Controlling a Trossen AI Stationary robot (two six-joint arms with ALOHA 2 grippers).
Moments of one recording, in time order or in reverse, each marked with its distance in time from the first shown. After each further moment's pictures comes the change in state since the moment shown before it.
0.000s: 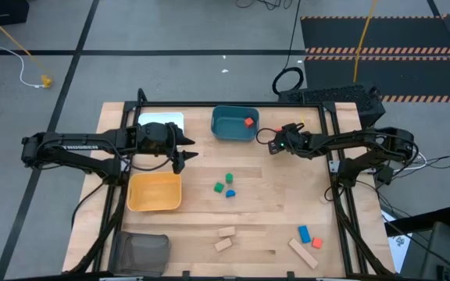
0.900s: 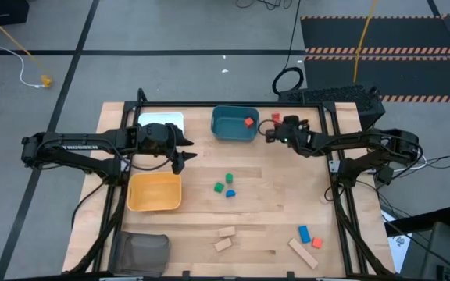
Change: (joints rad) left arm 0.000 0.000 0.000 -0.035 0.000 -0.016; right arm 0.001 -0.057 -0.002 0.310 0.180 -0.102
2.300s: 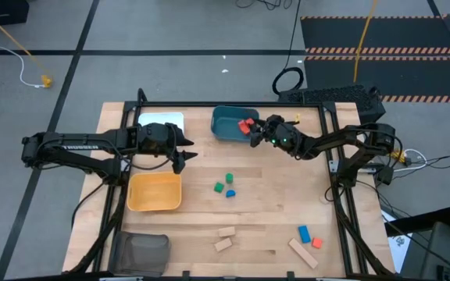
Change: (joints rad) left arm 0.000 0.002 0.000 0.007 -0.006 -0.022; right arm 0.026 0.249 0.002 0.695 -0.292 -0.257
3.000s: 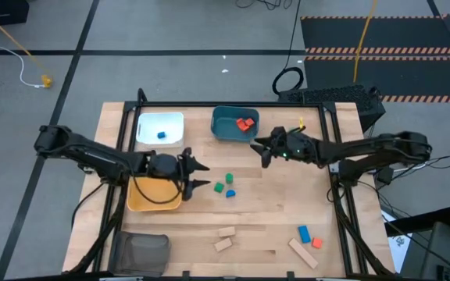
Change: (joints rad) left arm -0.282 0.226 -0.215 0.596 -0.103 0.102; right arm 0.224 -0.399 0.000 -0.511 -0.144 0.101
